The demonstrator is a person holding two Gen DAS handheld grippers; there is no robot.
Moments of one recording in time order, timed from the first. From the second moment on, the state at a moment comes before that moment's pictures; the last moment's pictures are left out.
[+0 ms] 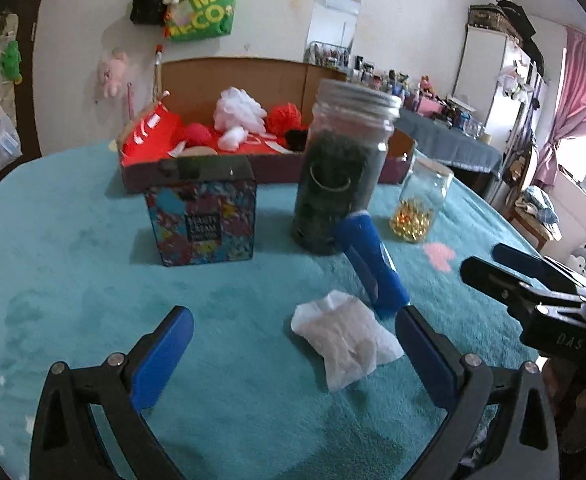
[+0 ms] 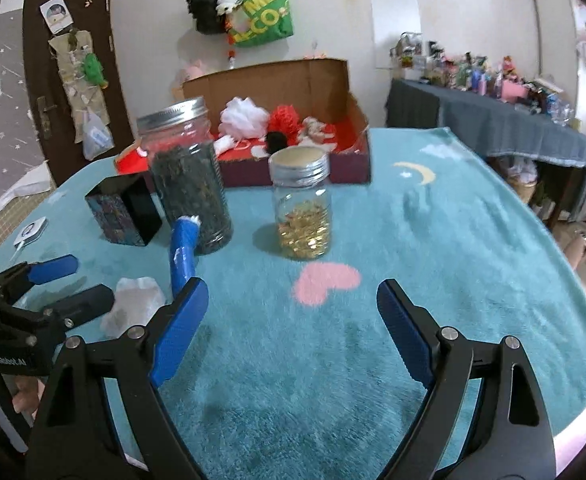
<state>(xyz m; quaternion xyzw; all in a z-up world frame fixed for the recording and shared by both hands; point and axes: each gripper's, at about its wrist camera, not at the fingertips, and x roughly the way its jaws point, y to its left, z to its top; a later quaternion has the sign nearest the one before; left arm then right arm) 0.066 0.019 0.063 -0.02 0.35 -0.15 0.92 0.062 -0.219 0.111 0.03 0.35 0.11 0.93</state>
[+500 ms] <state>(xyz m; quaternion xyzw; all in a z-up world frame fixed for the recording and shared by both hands) 0.078 0.003 0.053 0.01 0.39 -0.21 0.90 0.119 -0.185 0.085 0.08 0.45 0.28 0.85</state>
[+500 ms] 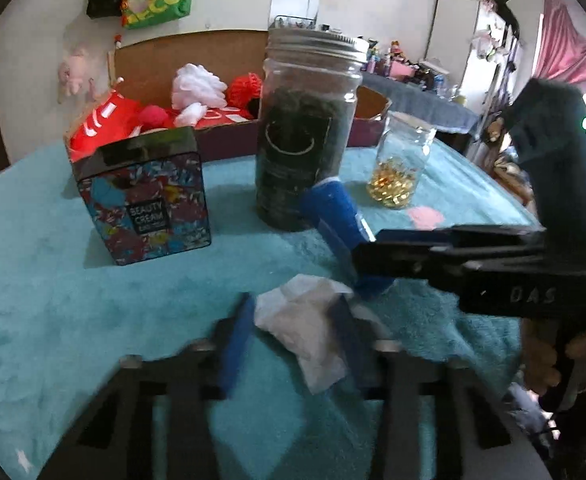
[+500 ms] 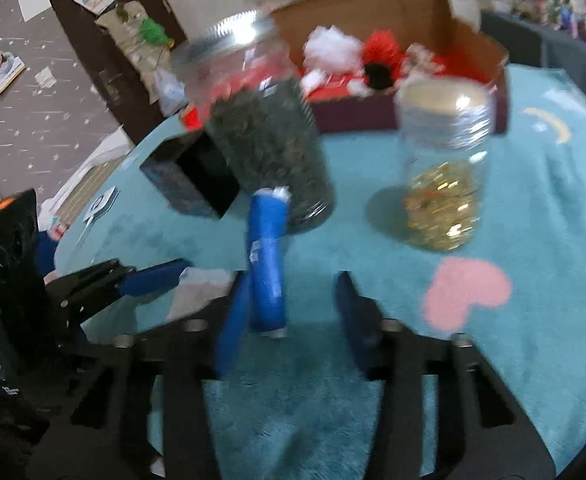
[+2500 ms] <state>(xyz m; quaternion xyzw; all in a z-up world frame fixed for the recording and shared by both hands) 0.097 0.112 0.079 -0.01 0.37 -0.11 0.92 0.091 -0.287 0.098 0.16 0.45 0.20 0.86</state>
